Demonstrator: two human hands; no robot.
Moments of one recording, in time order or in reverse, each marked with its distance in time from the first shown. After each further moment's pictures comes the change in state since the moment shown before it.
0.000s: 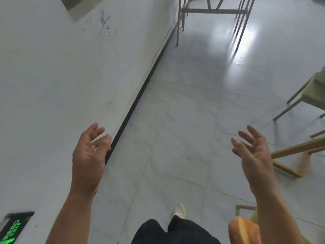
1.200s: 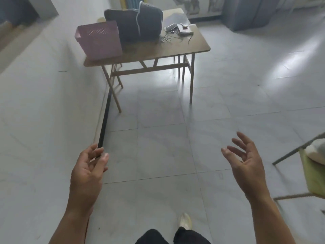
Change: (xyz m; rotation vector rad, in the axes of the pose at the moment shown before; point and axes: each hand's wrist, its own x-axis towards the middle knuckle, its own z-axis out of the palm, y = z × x) left_hand 0.814 0.194 0.743 0.008 -0.390 0.020; right_hand 0.967 -0.184 0.108 -0.052 0.385 -0.010
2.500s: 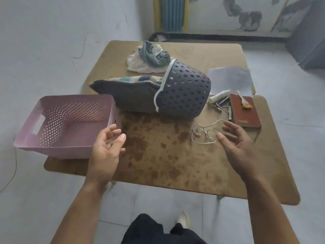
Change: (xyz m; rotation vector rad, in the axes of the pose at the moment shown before) left_hand 0.988 0.228 0.435 0.023 0.084 -0.059; right_hand 1.042 -0.242 0.510 -0.078 -0.360 -0.068
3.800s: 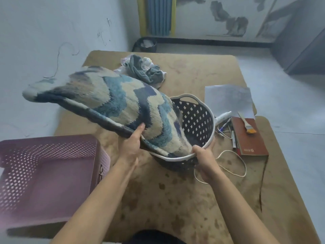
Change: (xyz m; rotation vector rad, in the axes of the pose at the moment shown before) left_hand 0.242 0.001 0.138 -0.480 0.016 -0.254; right_hand 0.199 0.040 0.138 0.259 0.062 0.517
